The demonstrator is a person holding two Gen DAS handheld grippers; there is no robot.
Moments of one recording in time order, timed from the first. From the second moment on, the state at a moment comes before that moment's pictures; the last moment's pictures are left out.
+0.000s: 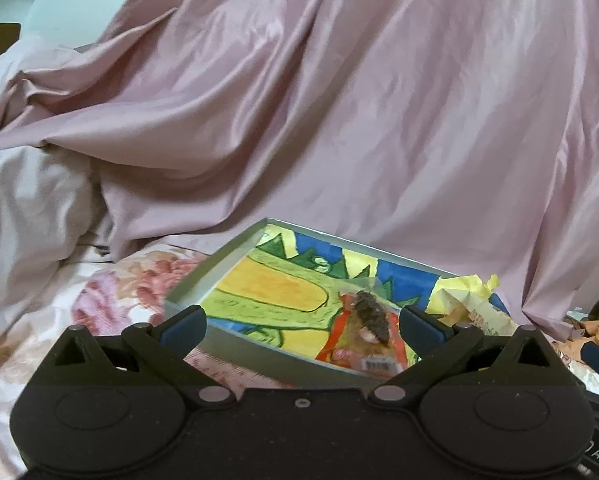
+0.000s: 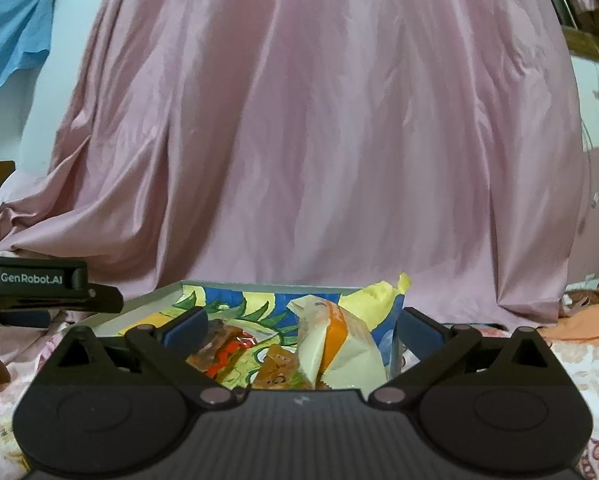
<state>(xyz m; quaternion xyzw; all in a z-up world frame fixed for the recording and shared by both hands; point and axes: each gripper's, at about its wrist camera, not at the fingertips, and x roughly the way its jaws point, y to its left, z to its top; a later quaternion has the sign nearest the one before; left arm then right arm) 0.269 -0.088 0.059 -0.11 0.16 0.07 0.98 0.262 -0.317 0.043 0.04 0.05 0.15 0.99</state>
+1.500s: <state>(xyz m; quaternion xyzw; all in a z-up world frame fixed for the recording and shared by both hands) 0.077 -0.018 -0.024 -0.07 0.25 0.07 0.96 0.111 -0.260 0.007 0.00 0.26 0.22 0.94</state>
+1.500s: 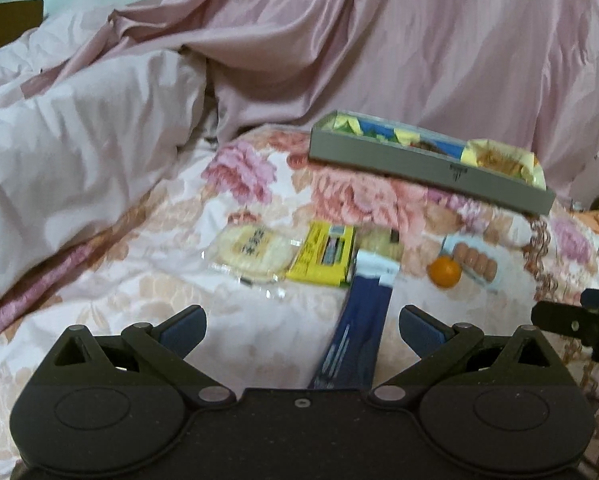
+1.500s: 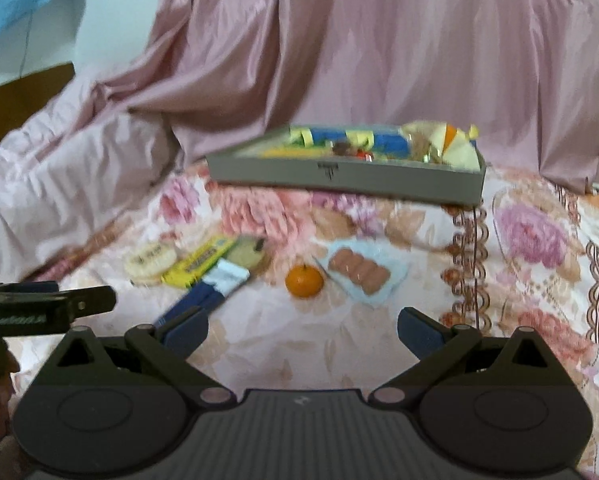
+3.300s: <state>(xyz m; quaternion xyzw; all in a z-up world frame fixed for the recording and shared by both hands) 0.146 -0.052 -0.077 0.08 0.32 -0.03 0.94 0.225 -0.222 -0.029 -0.01 0.34 0.30 0.89</state>
